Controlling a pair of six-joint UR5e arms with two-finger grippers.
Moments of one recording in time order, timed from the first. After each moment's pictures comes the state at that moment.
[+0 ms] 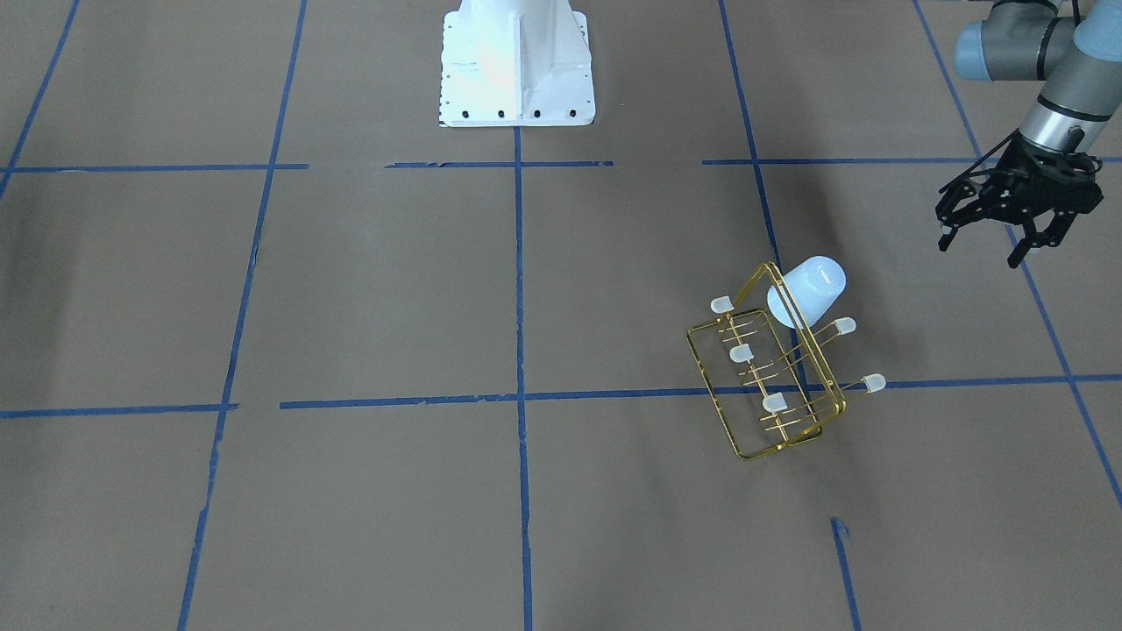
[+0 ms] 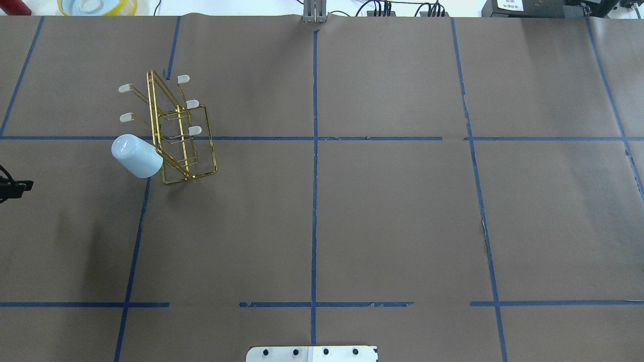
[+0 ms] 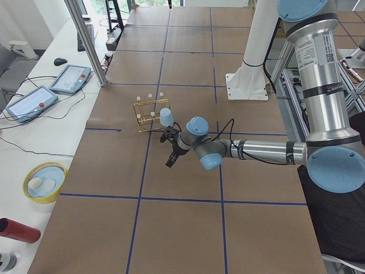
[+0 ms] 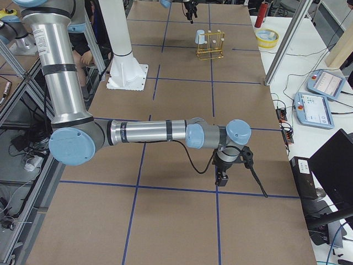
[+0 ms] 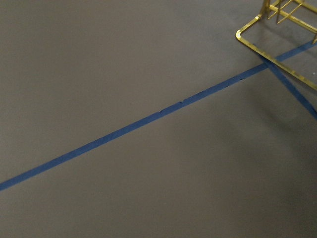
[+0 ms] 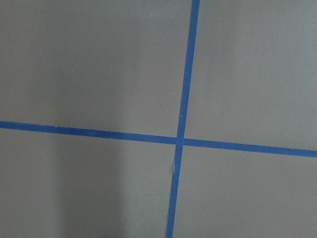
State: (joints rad) left arm -1.00 -1.33 -1.74 -2.47 -1.96 -0.55; right arm 1.49 -1.38 1.46 -1.67 2.30 -0.04
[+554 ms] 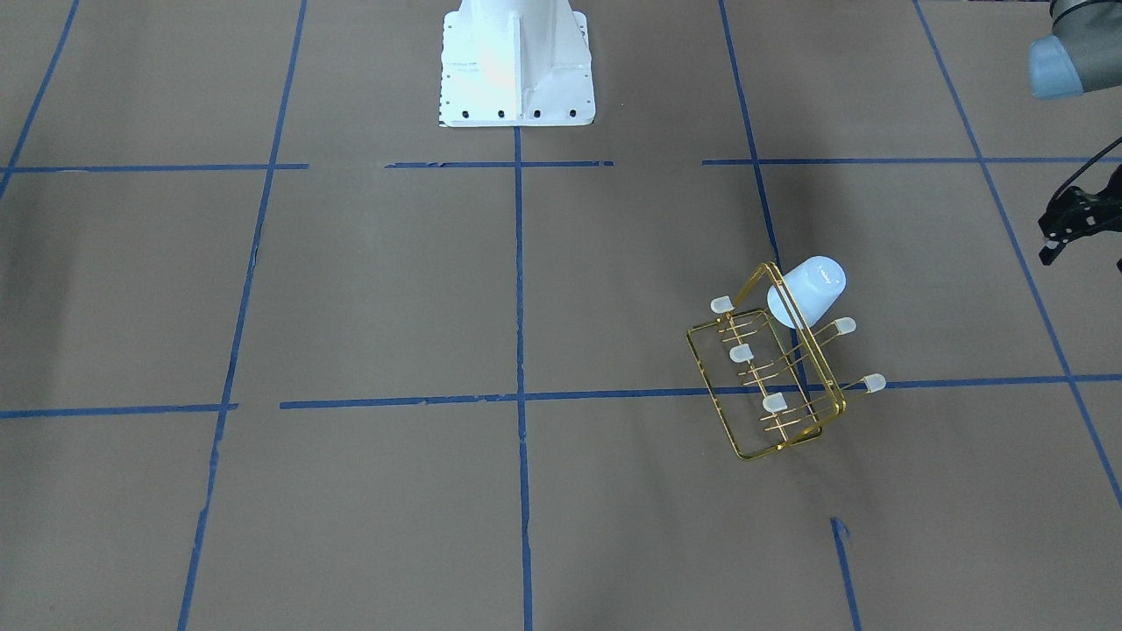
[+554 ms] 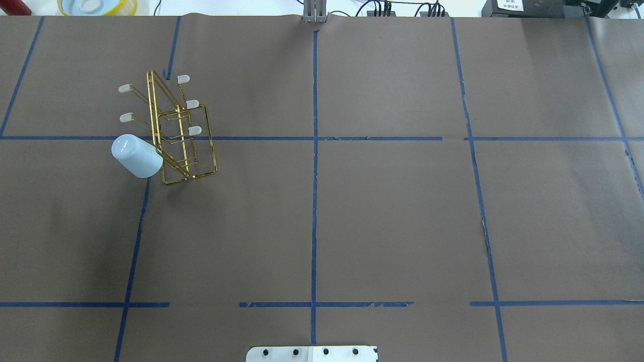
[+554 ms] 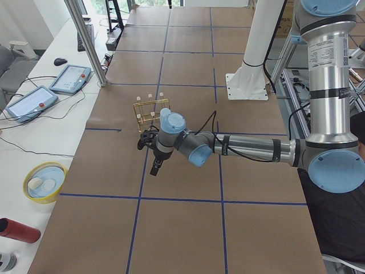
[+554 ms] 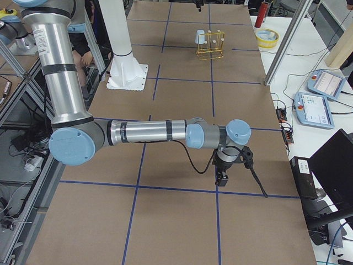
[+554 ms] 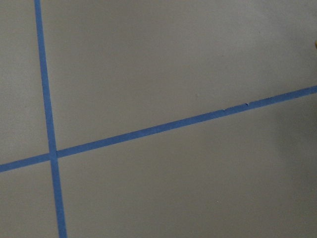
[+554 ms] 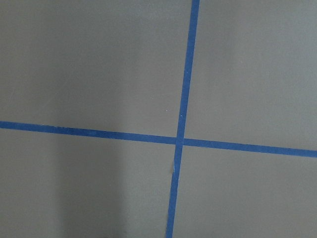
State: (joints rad) left arm -1.31 -1.44 -1.73 -2.12 -2.15 -0.31; right arm 1.49 -1.38 1.46 -1.67 2.30 -0.04
